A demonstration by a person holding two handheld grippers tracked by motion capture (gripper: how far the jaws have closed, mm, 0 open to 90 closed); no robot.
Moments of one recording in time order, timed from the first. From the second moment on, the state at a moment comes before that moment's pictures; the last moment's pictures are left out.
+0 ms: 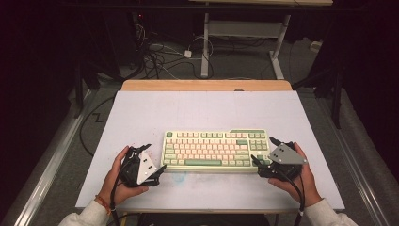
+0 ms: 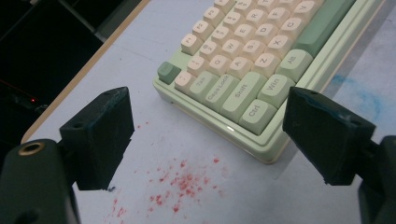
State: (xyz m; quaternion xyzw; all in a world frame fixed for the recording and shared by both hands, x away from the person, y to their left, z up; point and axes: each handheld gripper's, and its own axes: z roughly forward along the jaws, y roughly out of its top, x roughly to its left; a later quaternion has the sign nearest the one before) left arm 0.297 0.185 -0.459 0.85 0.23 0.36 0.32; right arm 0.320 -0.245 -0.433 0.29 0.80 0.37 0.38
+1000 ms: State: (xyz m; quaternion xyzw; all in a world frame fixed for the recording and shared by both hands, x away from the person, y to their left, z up) left arm 0.287 0.223 -0.485 0.86 0.27 0.32 0.29; right arm 0.302 -0.292 -0.464 0.35 0.78 0.35 0.37
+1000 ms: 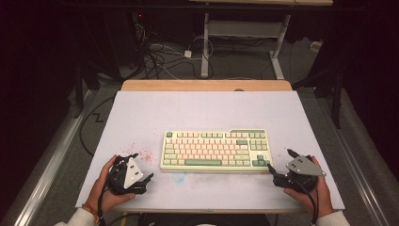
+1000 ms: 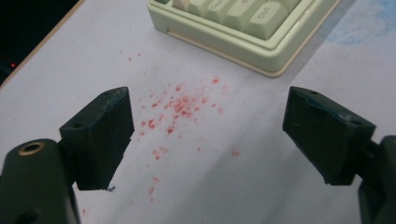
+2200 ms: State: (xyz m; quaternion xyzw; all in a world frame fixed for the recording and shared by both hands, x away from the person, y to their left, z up) left arm 0.286 0.221 -0.488 0.86 0.27 0.31 0.29; right arm 0.288 -0.293 -0.464 0.35 0.78 0.35 0.39
